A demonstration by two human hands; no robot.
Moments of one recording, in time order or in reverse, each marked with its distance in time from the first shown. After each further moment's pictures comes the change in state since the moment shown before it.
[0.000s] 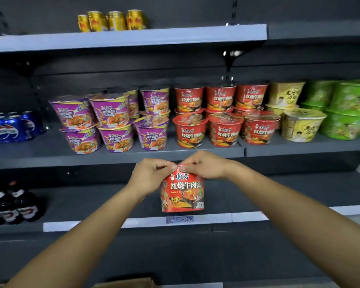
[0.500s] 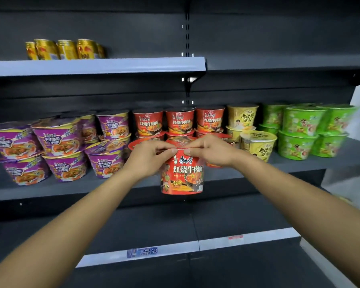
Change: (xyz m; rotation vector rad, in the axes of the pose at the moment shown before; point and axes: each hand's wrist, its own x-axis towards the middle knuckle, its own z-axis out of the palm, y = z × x) left_hand 0.070 0.132 0.081 0.138 -0.010 0.309; right_hand -0.066 0.059 -0.147 0.008 0.279 -0.095
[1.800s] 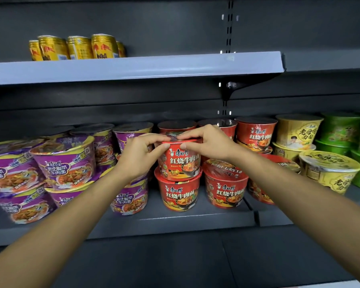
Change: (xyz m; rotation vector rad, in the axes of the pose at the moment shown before) left_hand 0.137 -0.133 -0.089 0.211 0.234 0.247; right_hand 0.208 0.002 0.020 -0.180 0.183 -0.184
